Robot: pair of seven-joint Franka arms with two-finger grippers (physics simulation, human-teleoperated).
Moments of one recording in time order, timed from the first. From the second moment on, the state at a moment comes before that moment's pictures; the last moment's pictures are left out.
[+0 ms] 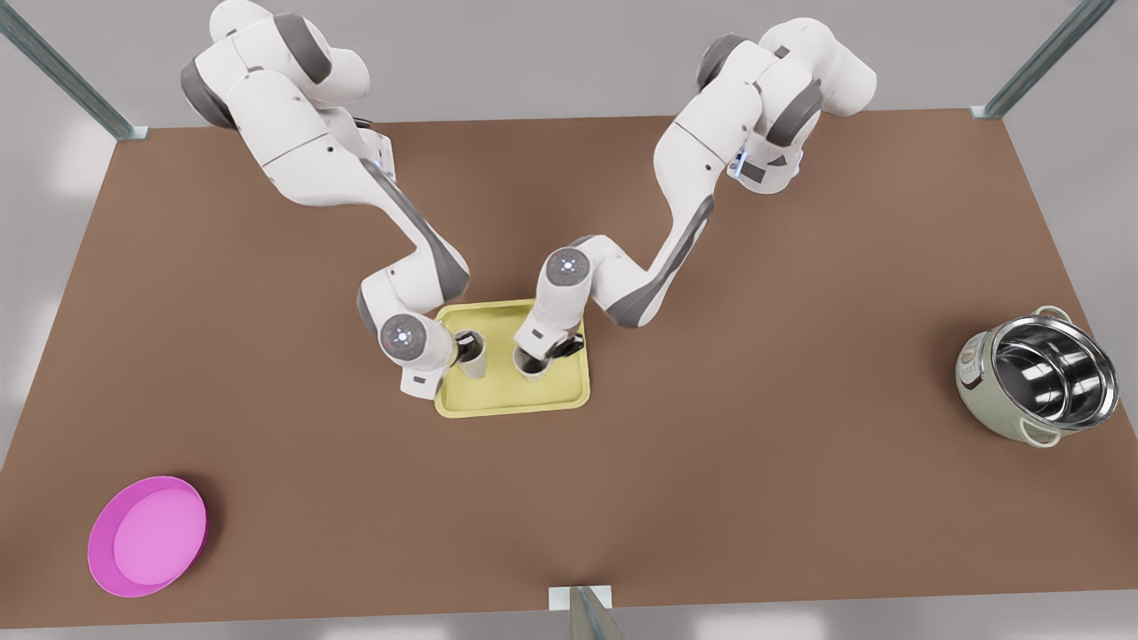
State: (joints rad) left arm -0.73 0.78 -0.11 -1.39 0.11 2.35 -0.97; right arm 0.17 0.52 0.31 -1.81 -0.02 2.11 -0.01
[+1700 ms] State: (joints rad) left arm 0.05 0.15 -0.07 -1.62 -0.02 1.83 0.00; right arm -0.11 0.62 0.11 -1.22 -0.11 1.70 -0.48
